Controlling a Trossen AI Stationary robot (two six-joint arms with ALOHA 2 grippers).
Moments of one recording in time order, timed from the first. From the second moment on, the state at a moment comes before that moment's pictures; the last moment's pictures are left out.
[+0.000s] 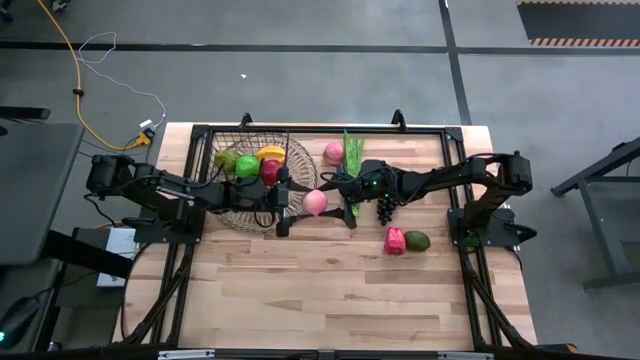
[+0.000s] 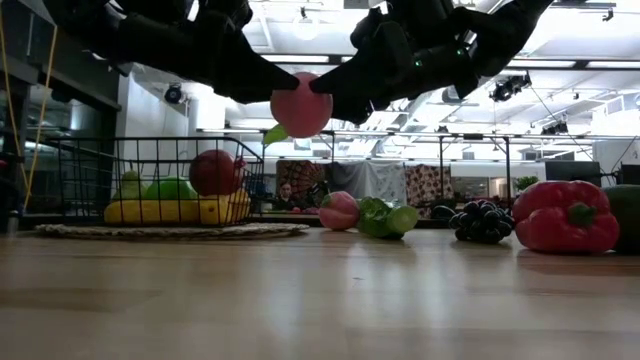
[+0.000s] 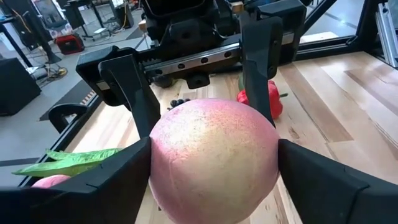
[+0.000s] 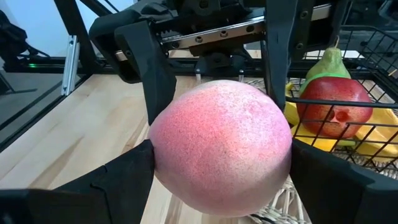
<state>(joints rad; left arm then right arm) 0.13 1.35 0.55 0.54 -0.08 0.18 -0.14 1.63 0.83 0.54 -0.30 -0.05</state>
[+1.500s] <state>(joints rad) 0.14 0.75 0.44 0.07 -0.19 0.19 -0.20 1.43 0.78 0.38 -0.27 -0.13</state>
